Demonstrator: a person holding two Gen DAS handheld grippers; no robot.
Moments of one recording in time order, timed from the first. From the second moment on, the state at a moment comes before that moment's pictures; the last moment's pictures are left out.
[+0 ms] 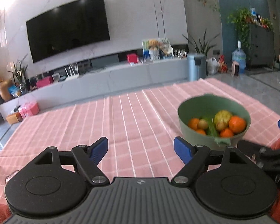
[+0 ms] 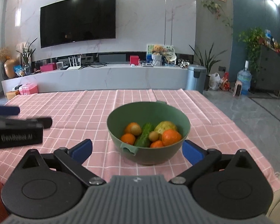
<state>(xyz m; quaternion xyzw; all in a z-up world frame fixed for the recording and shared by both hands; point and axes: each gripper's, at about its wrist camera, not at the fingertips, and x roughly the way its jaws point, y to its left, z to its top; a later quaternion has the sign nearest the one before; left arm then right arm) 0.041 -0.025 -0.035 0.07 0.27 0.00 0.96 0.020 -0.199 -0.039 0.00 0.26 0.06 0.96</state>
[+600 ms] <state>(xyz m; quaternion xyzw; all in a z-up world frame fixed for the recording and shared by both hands) 0.038 -0.028 -0.047 0.07 0.31 -0.01 0.95 0.031 -0.208 -0.053 0.04 0.29 0.06 0.95</state>
